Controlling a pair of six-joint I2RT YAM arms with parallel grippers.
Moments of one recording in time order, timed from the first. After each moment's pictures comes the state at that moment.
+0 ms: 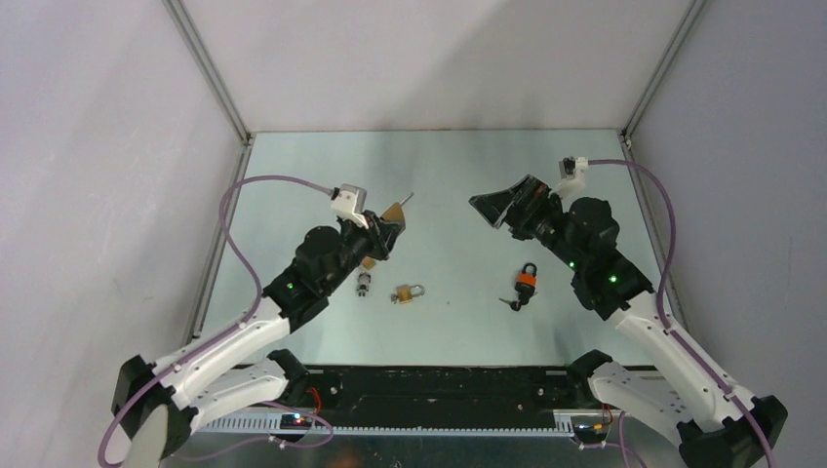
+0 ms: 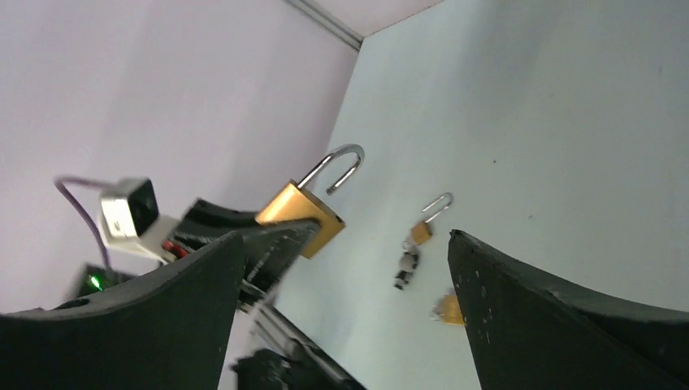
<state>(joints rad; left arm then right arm) -0.75 0.95 0.65 0.21 -0.17 -0.38 0.55 0.89 0.88 -0.08 -0.08 0.93</state>
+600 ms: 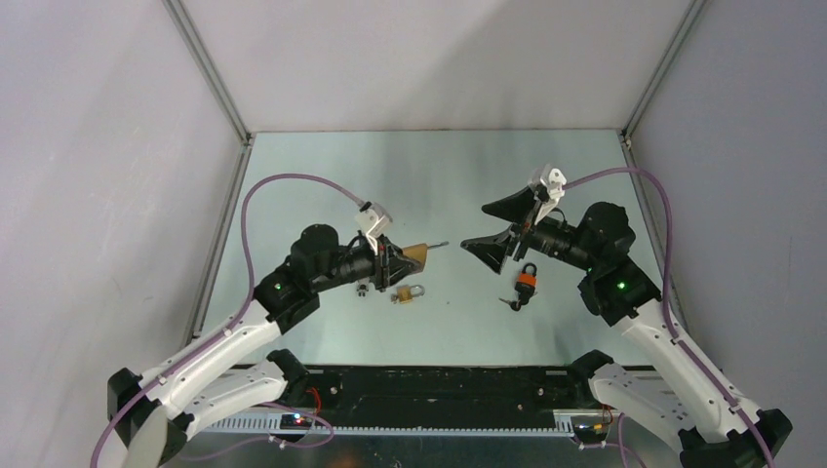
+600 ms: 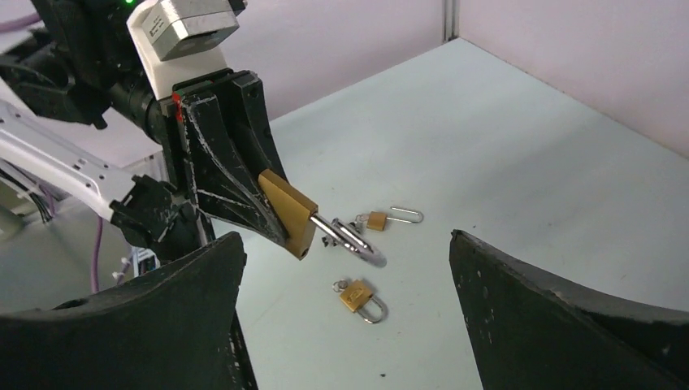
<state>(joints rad) -0.74 0.86 0.72 -0.06 0.35 -0.23 0.52 0.82 0.88 0.00 -0.58 0.19</state>
